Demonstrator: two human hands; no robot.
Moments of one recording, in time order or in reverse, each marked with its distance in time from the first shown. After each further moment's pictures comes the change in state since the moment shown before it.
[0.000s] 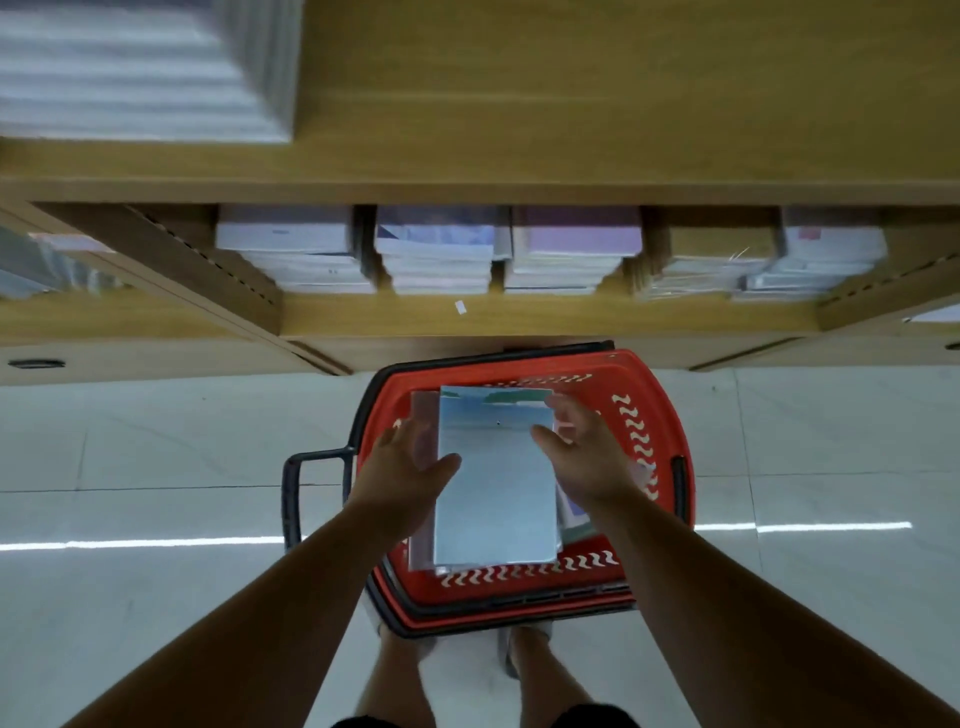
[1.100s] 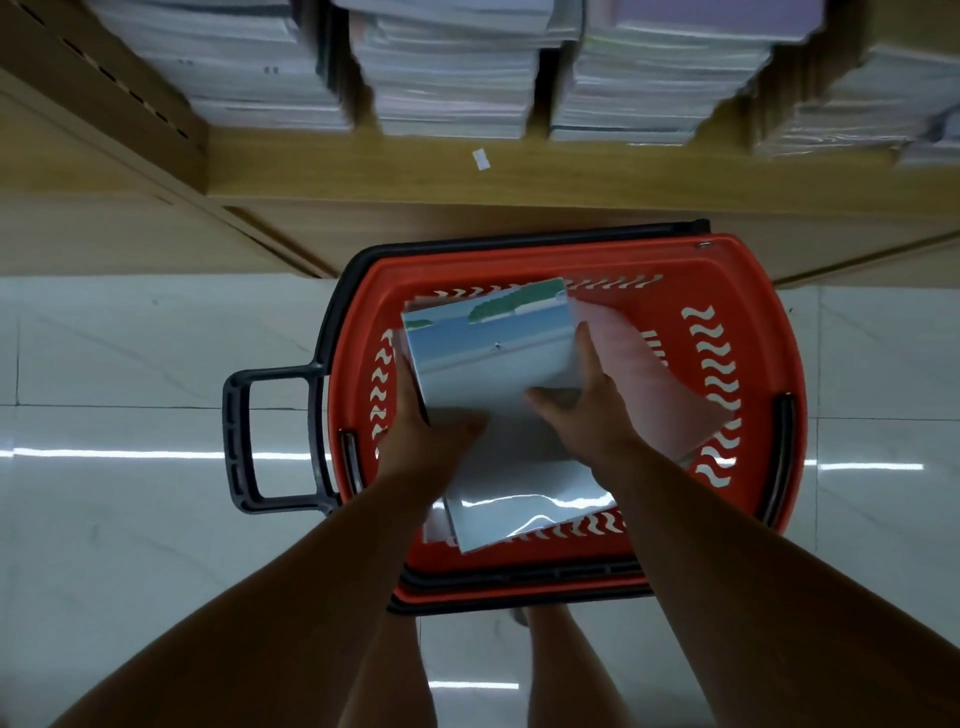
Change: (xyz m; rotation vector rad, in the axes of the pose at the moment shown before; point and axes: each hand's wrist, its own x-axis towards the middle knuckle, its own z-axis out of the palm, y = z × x) left_hand 0.084 -0.111 0.126 -0.585 0.116 -0.191; right_hand 0.064 0.120 0.102 0.015 -0.128 0.161
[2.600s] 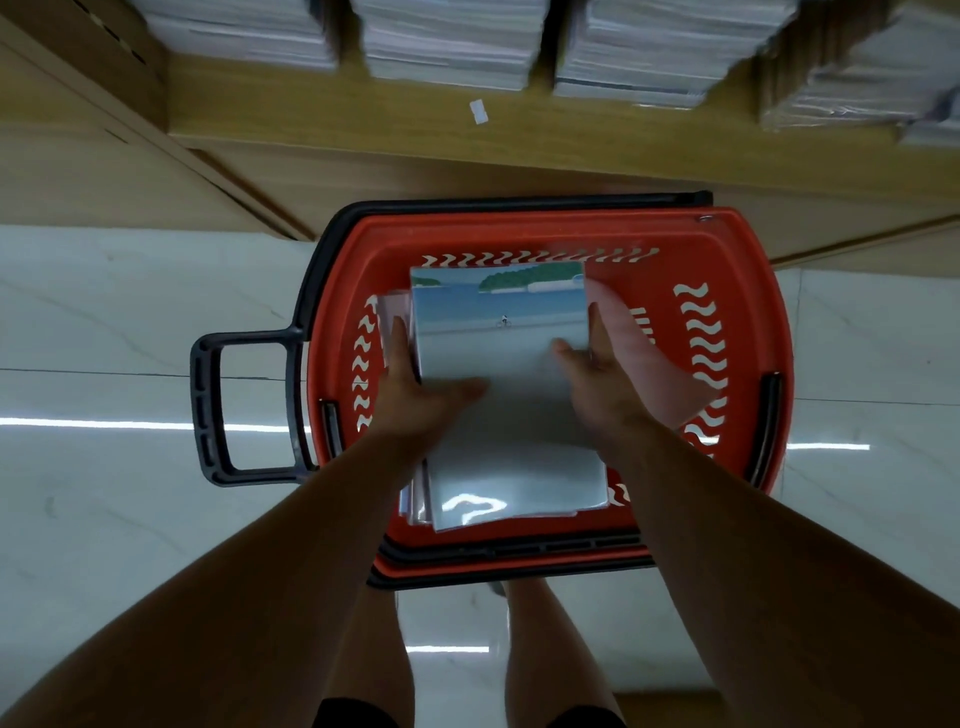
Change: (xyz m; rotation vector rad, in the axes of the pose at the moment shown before) left_hand 0.023 -0.009 0.004 -0.219 -0.168 -0.011; right_hand 0.001 0.003 -0.009 0.203 0.044 0.056
